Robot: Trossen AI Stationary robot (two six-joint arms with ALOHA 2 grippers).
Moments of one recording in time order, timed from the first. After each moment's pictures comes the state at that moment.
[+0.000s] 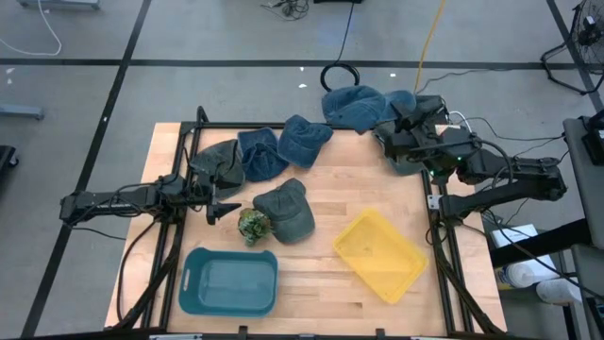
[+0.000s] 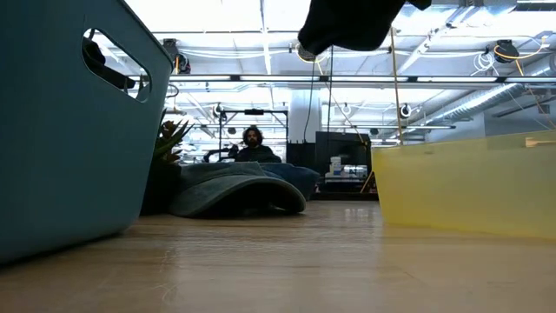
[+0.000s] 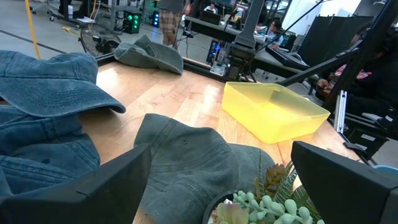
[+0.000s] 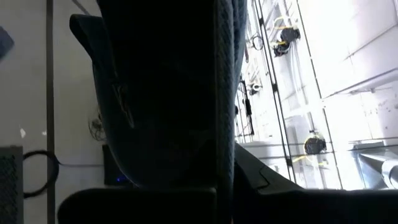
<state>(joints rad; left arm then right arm) 0.12 0.16 0.01 0.03 0.02 -0.28 0.01 0.96 1.11 -0.08 1.05 -1.43</state>
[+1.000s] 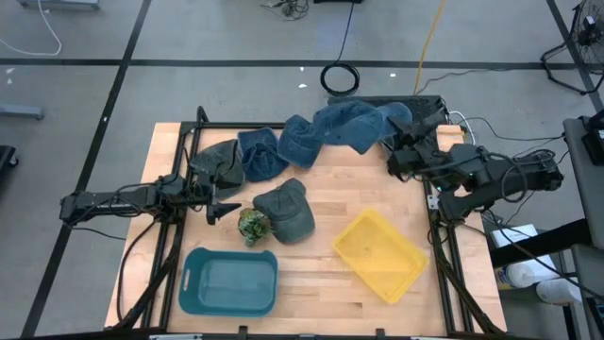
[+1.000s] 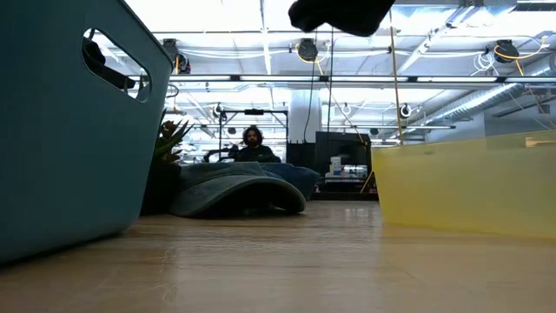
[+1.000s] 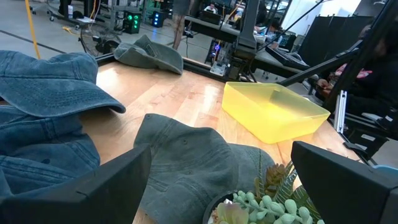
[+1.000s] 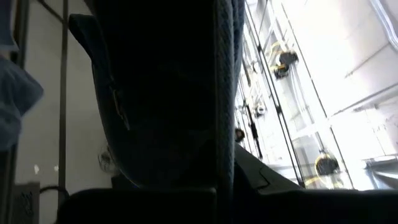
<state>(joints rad) 0.12 0.16 0.01 0.03 0.02 -0.29 0.22 0.94 1.10 -0.05 1.13 -1.40</state>
